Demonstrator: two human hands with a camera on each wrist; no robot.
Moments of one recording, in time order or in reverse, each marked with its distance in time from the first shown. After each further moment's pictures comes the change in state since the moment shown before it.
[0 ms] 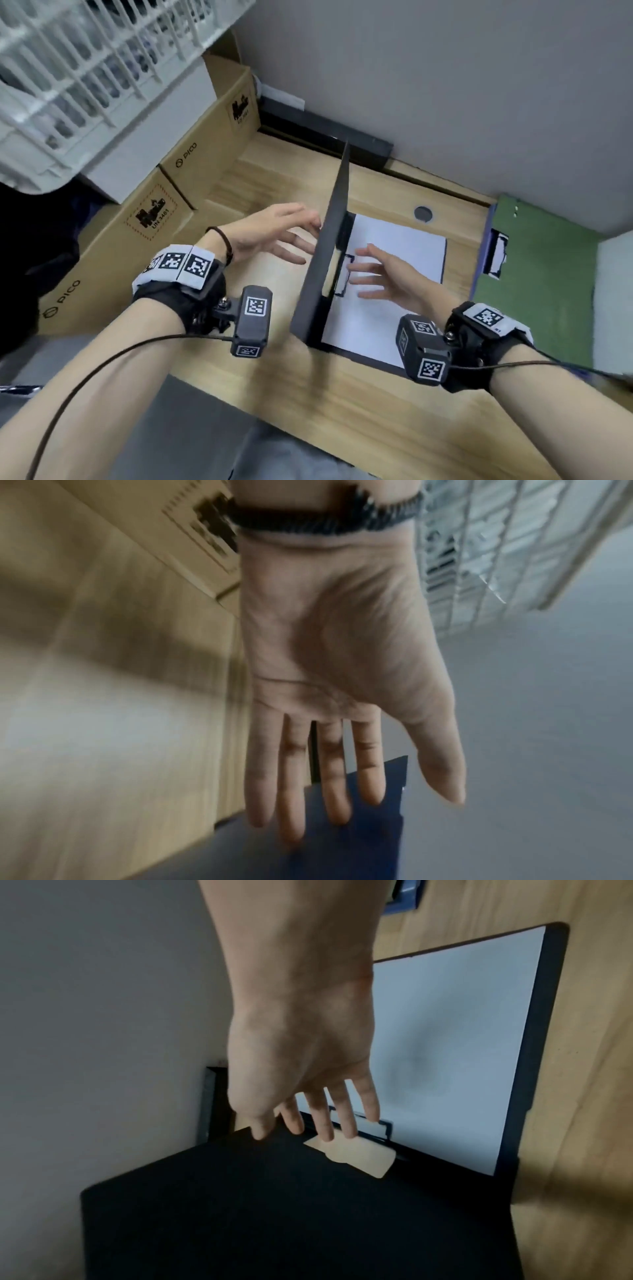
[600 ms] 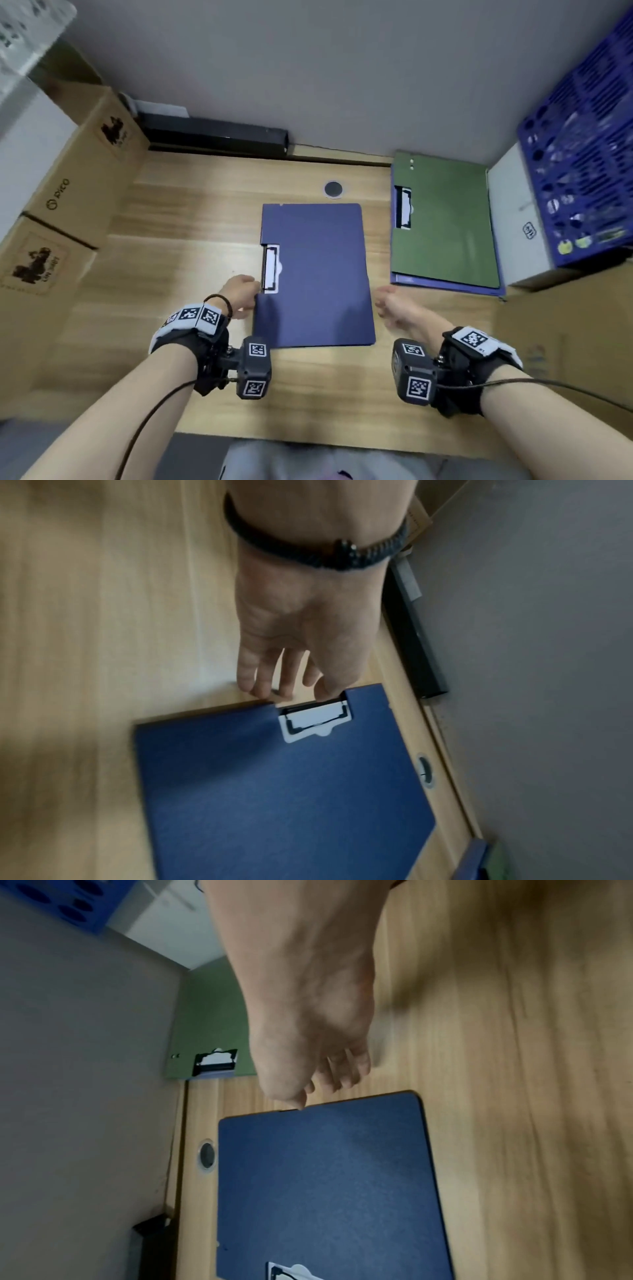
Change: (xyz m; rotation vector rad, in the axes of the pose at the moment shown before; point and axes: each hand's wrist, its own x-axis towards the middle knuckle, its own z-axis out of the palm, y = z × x) left_hand 0.071 -0.101 0.094 0.189 0.303 -0.468; right_hand -0.057 0.137 -0.097 0.013 0.419 0.184
